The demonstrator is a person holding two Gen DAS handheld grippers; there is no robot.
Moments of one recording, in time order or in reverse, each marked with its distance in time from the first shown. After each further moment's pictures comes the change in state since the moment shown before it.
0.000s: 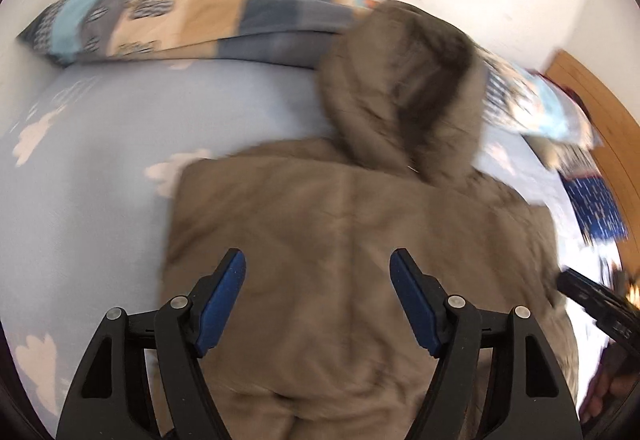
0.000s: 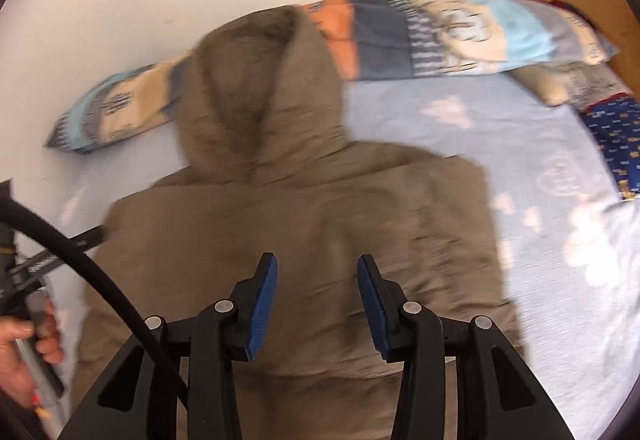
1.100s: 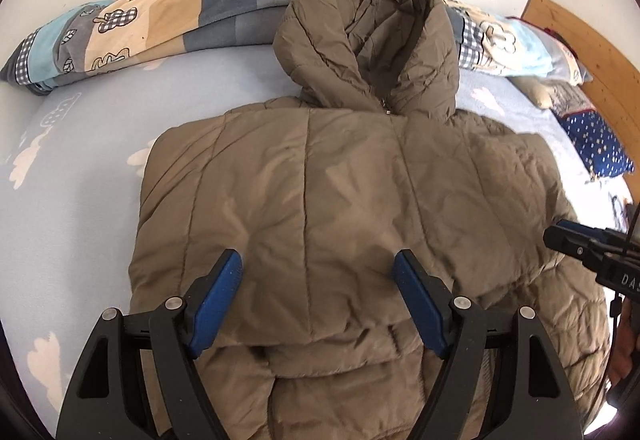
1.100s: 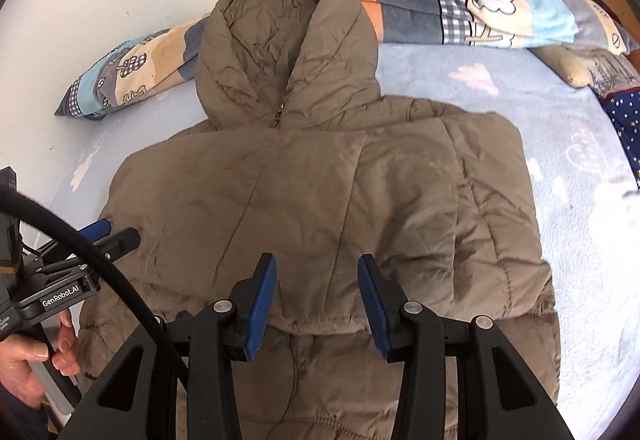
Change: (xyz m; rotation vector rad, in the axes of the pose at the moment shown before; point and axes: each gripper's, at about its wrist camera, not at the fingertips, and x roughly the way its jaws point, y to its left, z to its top) left arm 0.008 -0.021 -0.033 0.139 0.056 0.042; right arm 0.015 0.011 -0.020 -0.032 0.112 0.004
